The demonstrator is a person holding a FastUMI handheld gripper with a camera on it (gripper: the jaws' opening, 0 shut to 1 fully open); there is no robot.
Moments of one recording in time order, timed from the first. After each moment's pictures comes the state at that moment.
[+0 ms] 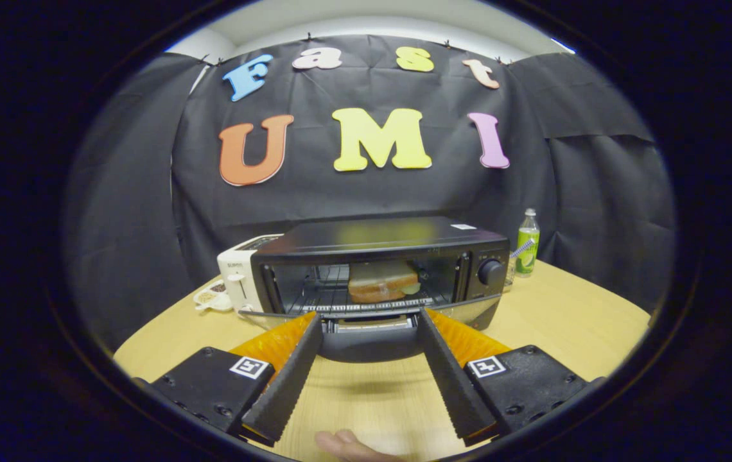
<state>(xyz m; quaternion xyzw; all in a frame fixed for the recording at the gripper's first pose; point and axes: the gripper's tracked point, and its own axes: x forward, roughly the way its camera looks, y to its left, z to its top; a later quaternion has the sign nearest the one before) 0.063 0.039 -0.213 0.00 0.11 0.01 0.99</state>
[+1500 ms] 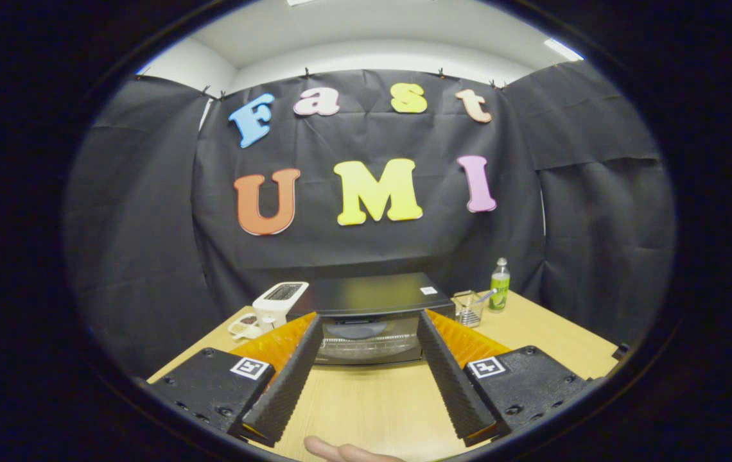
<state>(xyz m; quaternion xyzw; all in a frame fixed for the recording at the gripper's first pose) -0.059 -0.004 -0.053 0.02 0.06 0.03 1.00</state>
